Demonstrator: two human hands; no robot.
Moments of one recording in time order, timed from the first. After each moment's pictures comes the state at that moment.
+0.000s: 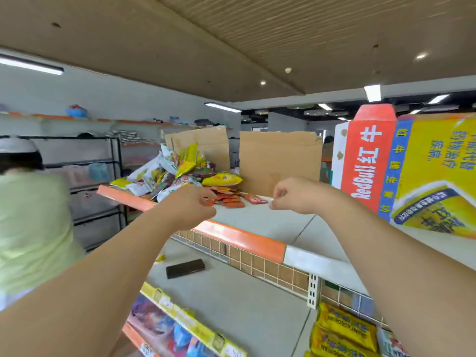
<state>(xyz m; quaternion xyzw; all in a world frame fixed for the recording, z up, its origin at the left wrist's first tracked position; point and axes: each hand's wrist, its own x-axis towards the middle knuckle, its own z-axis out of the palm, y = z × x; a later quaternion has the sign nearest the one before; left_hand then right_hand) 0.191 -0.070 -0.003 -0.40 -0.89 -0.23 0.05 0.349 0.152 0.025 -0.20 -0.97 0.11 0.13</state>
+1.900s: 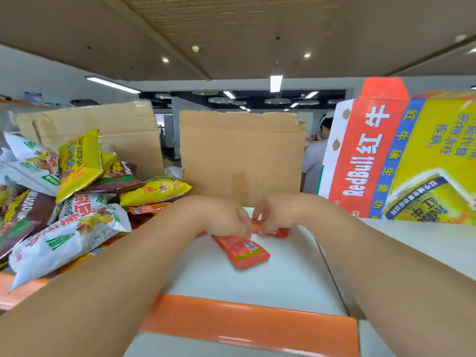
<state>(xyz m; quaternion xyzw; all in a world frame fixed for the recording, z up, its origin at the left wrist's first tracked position) 0.069 0.156 -0.007 -0.68 -0.73 -0.01 -0.13 0.203 0.271 -0.018 -0.36 -0.93 0.06 -0.05</state>
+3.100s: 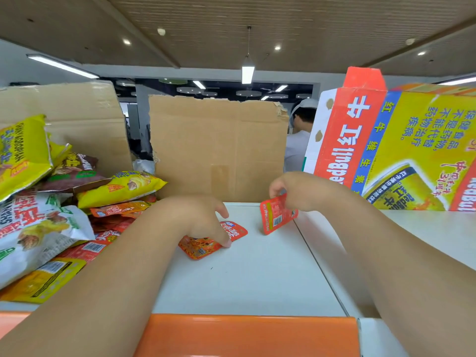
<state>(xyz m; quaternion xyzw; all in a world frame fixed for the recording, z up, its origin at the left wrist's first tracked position) 0.048 0.165 -0.020 -0.65 -0.76 -0.01 -0.09 0.255 0.293 -0.002 -0.42 -0.91 0.01 0.07</state>
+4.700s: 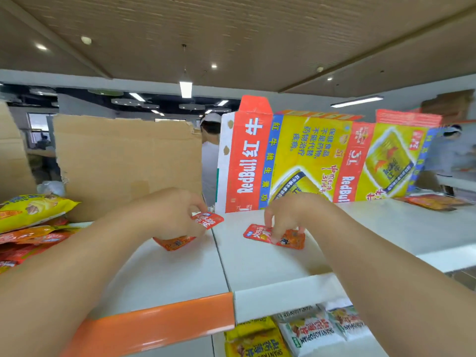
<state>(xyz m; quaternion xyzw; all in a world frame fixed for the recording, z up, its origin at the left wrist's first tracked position) 0.150 0.177 0.001 -0.76 -0.65 -0.07 0.03 0.396 0.211 0.019 -0.57 -0.81 -0.03 -0.16</state>
